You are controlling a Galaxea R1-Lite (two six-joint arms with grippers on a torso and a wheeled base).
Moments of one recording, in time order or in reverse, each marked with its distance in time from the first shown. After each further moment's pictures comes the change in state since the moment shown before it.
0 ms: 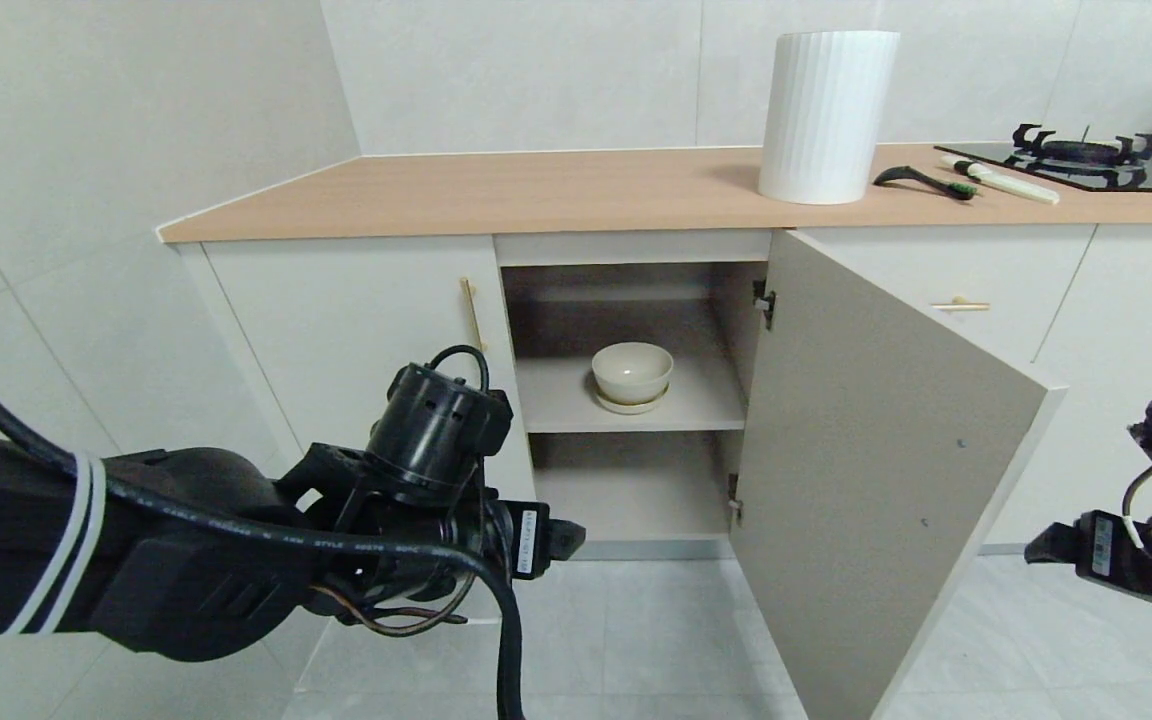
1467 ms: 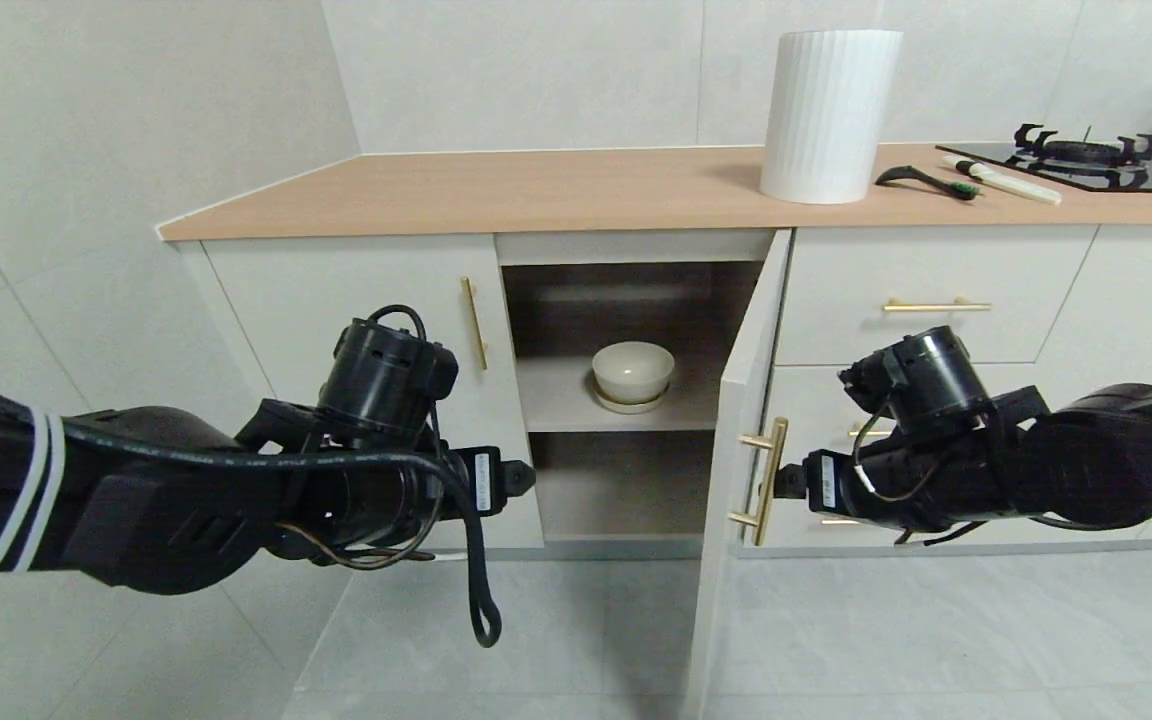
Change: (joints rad) left arm 0.117 -0.017 -0.054 0.015 0.064 -0.036; right arm 0.424 0.332 -0.338 -0.127 0.223 0.054
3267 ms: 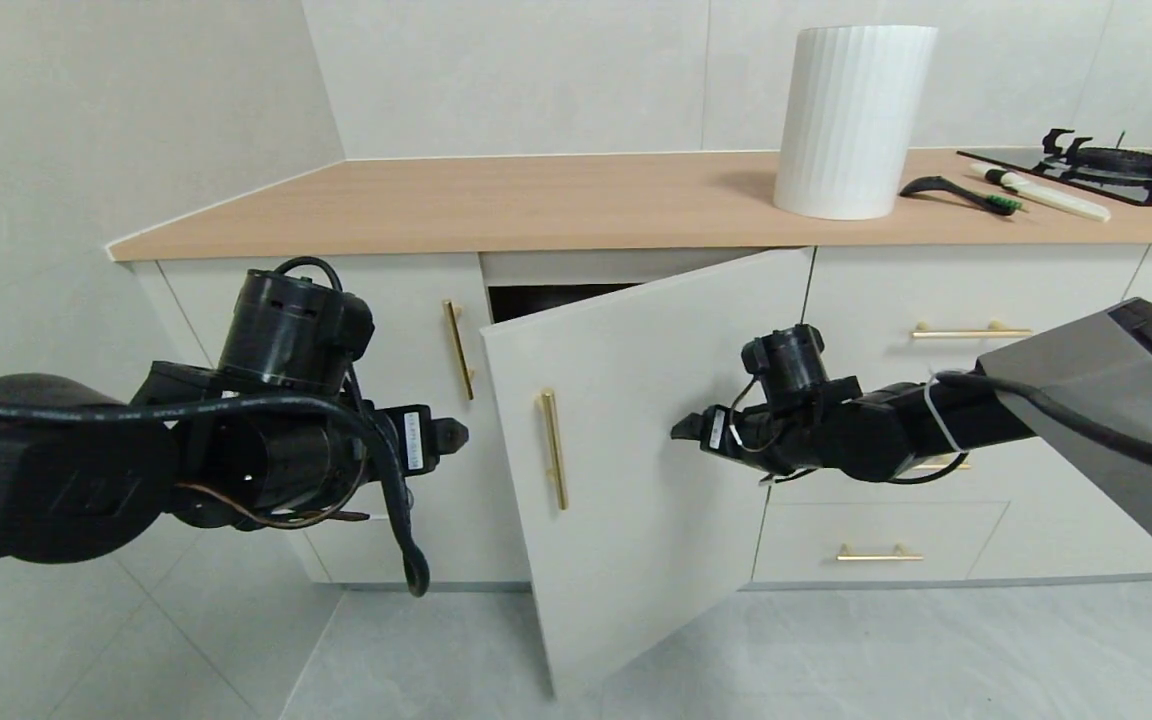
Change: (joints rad) left arm 0.110 -0.083 -0.019 0.038 0.082 0.054; right arm 0.030 0.411 -0.440 -0.153 -0.010 0.102
